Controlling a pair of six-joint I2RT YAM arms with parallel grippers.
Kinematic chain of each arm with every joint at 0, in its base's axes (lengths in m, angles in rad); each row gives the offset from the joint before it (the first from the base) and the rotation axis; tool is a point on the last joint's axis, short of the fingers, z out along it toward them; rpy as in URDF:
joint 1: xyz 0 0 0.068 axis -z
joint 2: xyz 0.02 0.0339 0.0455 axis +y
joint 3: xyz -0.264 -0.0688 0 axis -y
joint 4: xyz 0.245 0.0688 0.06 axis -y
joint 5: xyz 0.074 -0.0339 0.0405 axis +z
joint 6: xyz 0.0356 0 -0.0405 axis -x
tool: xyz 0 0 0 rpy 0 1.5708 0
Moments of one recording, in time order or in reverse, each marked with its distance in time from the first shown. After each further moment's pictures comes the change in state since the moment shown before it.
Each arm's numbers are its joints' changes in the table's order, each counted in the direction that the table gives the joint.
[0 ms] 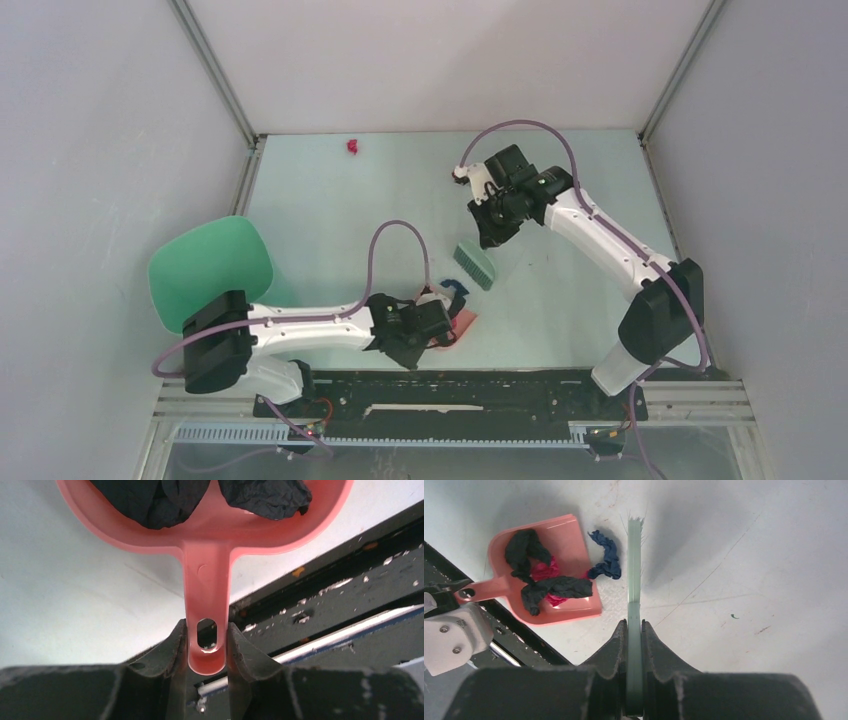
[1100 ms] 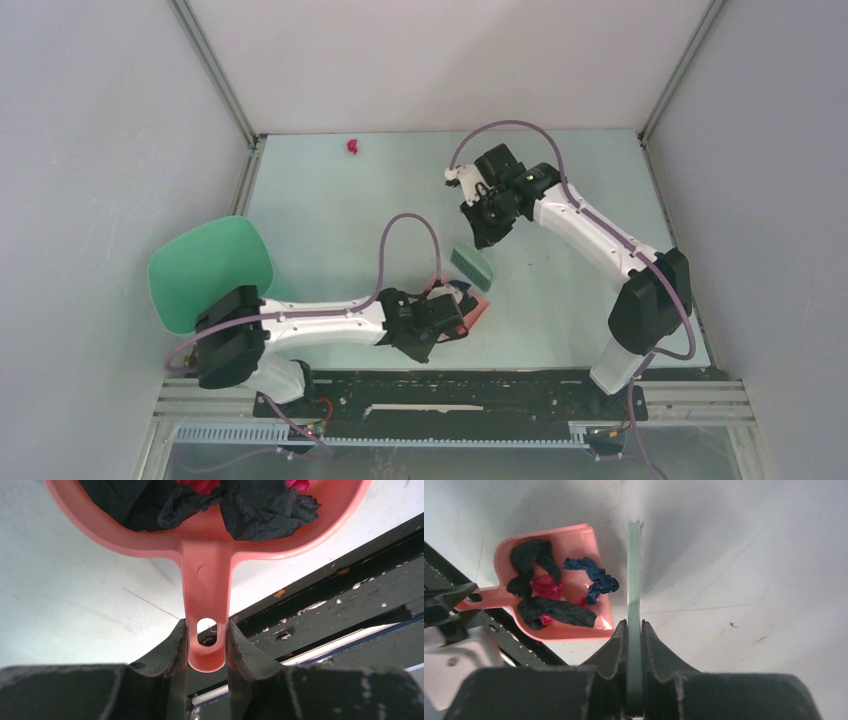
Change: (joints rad) left arm -0.004 0.091 0.106 -0.046 -0.003 -0.014; right arm -0.037 0.068 0.042 -0.016 0.001 0.035
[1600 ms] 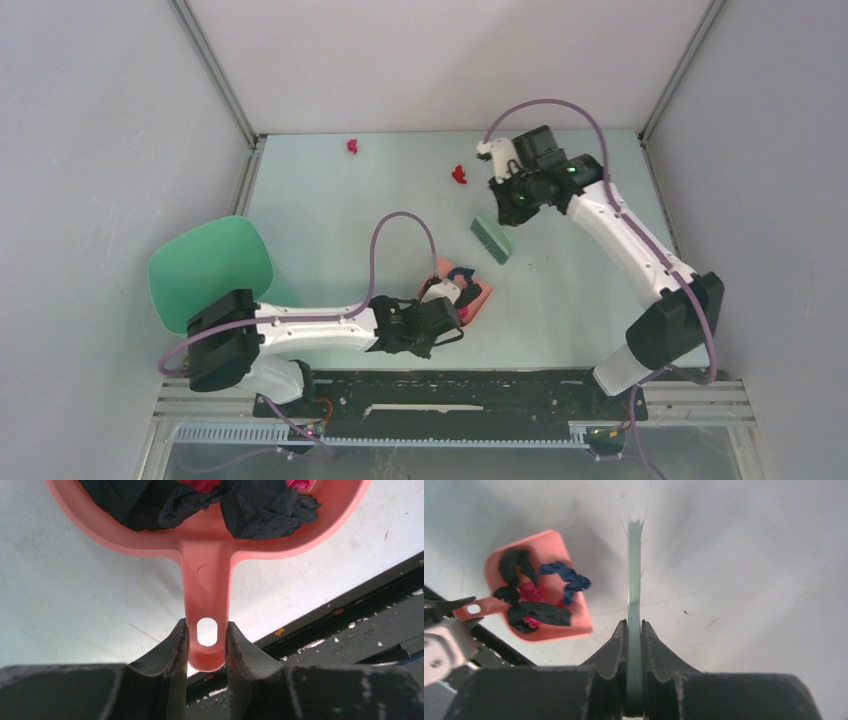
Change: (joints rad) left arm 0.005 -0.056 -0.093 0.192 0.103 -0.008; right arm 0.107 -0.089 0.053 -0.006 -0.050 0.027
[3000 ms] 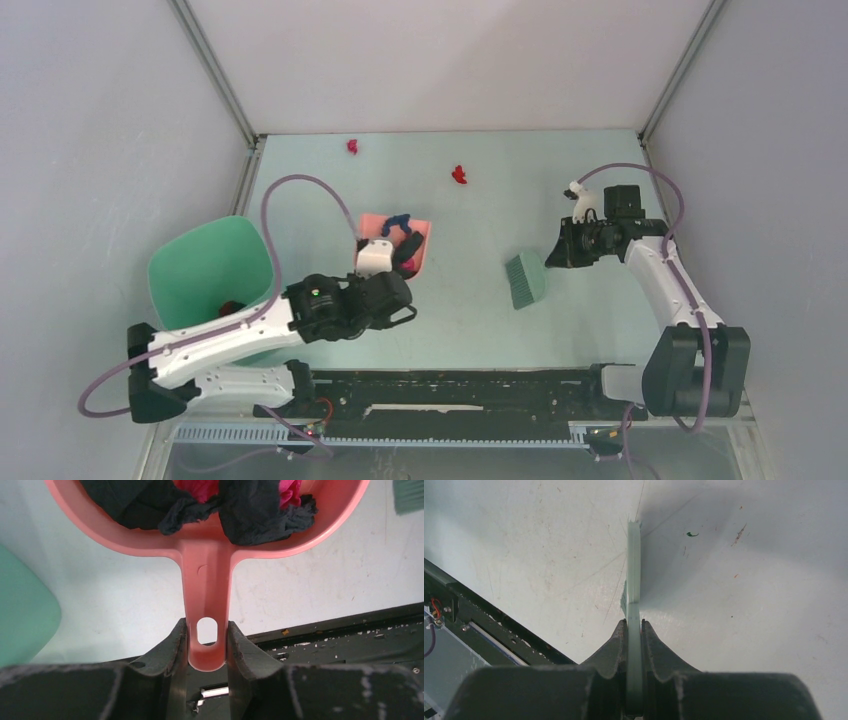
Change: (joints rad) left arm -0.050 -0.346 0.191 -0.476 0.259 0.294; right arm 0.528 -0.319 -0.649 0.234 0.402 -0.065
